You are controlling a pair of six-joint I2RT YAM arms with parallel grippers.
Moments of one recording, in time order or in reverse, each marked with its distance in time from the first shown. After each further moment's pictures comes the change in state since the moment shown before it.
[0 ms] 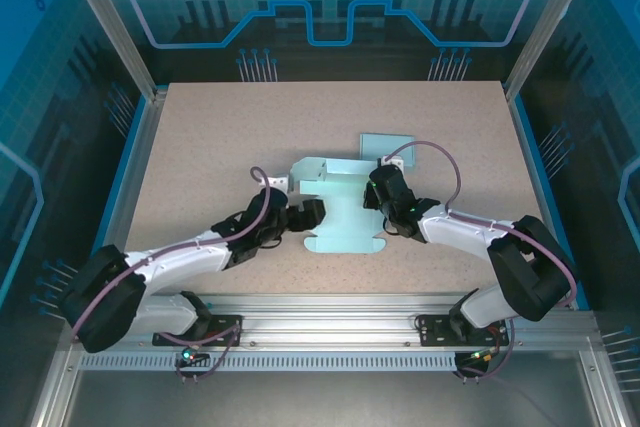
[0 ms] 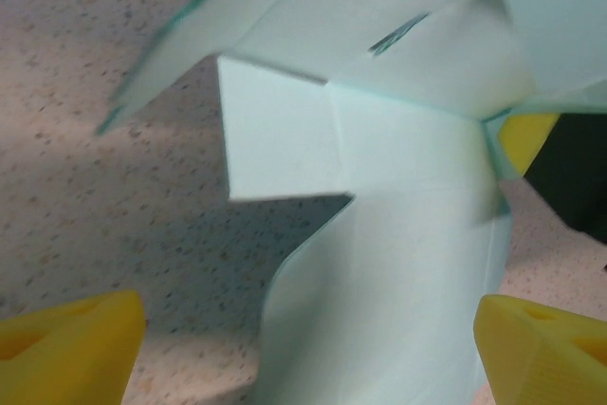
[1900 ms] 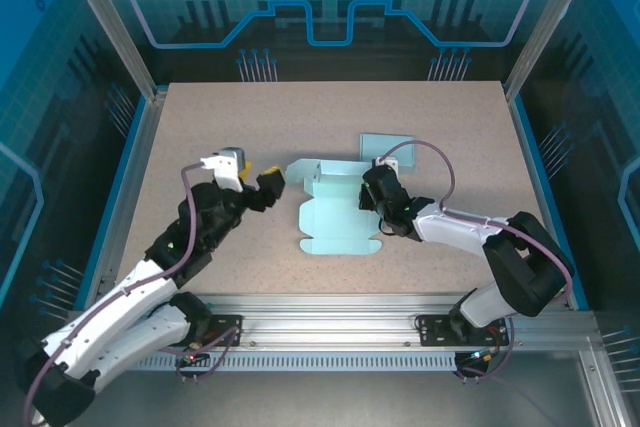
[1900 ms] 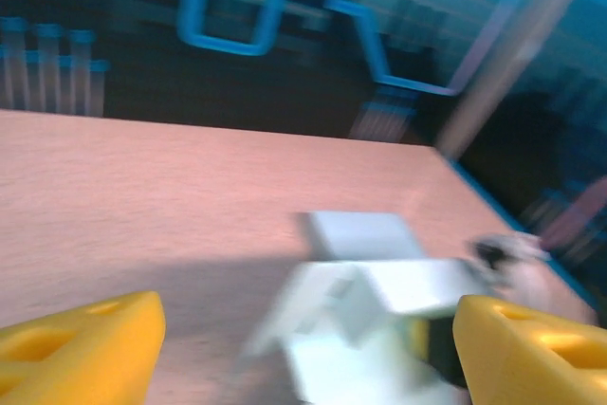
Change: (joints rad) left arm 0.162 -0.502 0.072 -0.176 -0.124 0.348; right arm 0.032 0.027 0.032 -0.031 0.014 0.015
